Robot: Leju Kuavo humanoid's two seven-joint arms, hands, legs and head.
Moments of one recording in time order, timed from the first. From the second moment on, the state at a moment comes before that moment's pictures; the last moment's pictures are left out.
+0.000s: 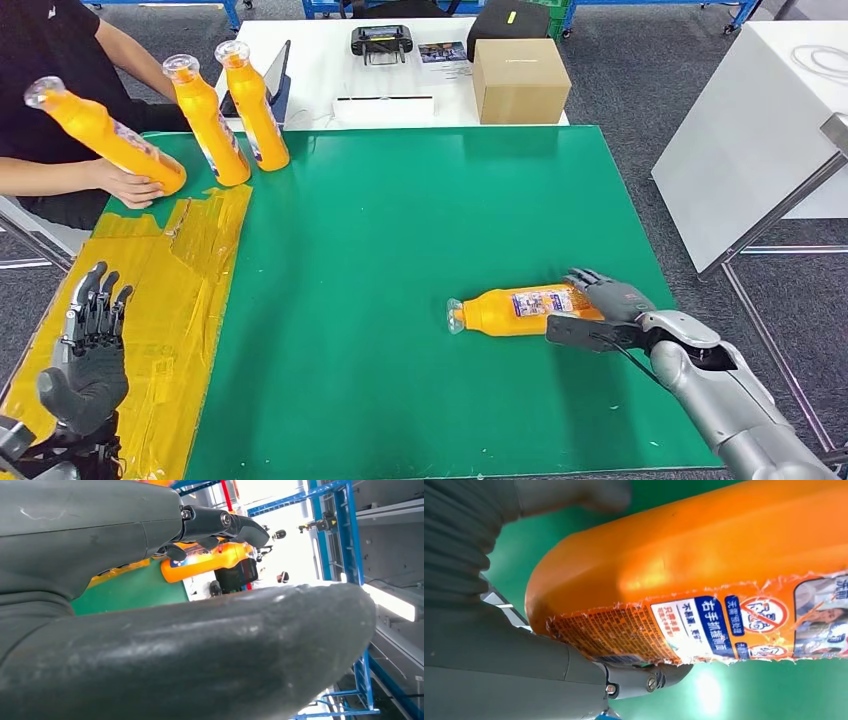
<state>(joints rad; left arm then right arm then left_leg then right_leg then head) 0.11 -0.06 0.34 -1.67 -0.07 -0.39 -0.70 -0.41 -0.50 0.47 -1.05 0.76 0.34 -0.10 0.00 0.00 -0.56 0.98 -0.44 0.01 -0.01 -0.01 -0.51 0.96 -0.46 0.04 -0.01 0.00</state>
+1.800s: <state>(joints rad) 0.10 -0.19 0.09 -1.67 0.20 -0.45 -0.49 -0.30 0.06 0.43 -1.29 0.34 0.06 -0.22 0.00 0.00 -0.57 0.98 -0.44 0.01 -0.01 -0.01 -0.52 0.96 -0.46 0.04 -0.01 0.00</state>
